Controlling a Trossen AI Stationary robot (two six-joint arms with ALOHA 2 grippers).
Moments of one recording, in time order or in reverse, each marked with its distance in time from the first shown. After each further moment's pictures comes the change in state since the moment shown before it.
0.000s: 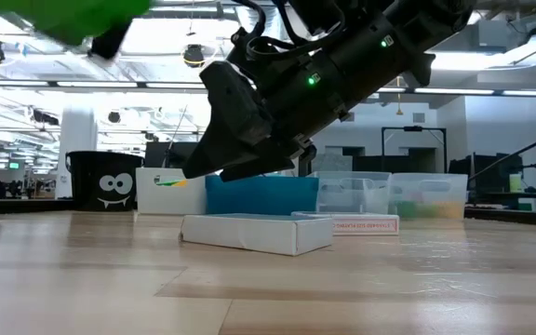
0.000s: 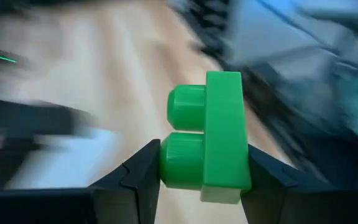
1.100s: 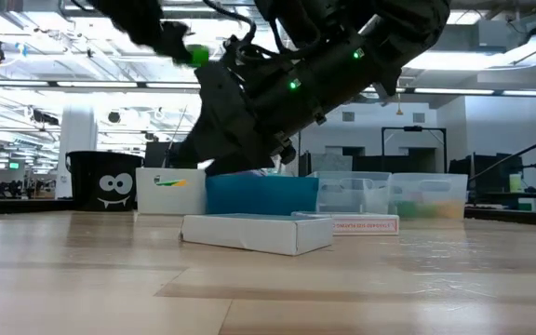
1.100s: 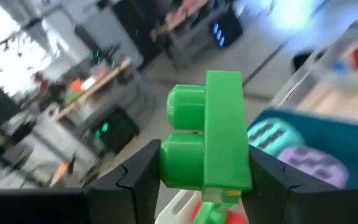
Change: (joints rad) left arm 0.733 -0.565 0.000 -0.314 -0.708 0.442; right arm -0.085 0.000 0.000 0.086 -0.143 -0.065
